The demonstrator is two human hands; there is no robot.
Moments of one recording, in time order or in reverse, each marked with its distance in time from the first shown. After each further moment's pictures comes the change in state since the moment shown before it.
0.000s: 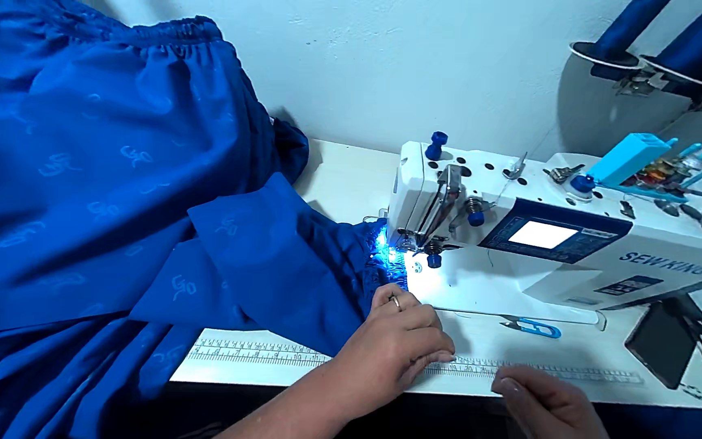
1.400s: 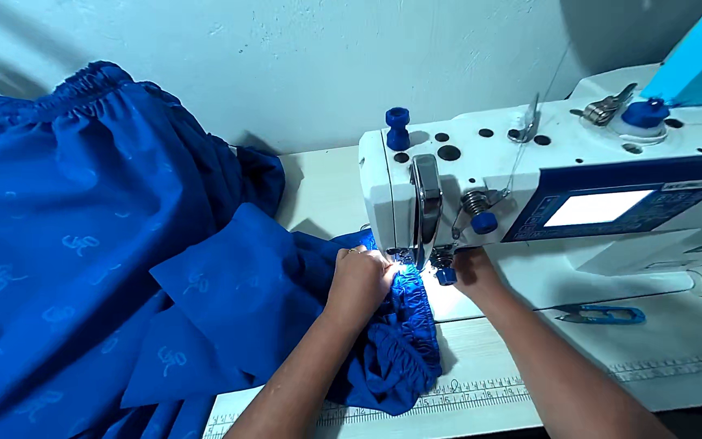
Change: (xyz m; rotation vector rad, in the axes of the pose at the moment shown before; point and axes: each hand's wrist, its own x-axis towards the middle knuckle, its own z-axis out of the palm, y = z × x) left_hand 0.040 -0.107 -0.010 0.535 -0.189 -0.488; right_hand 0.189 0.083 0.065 -0.537 0.280 -0.158
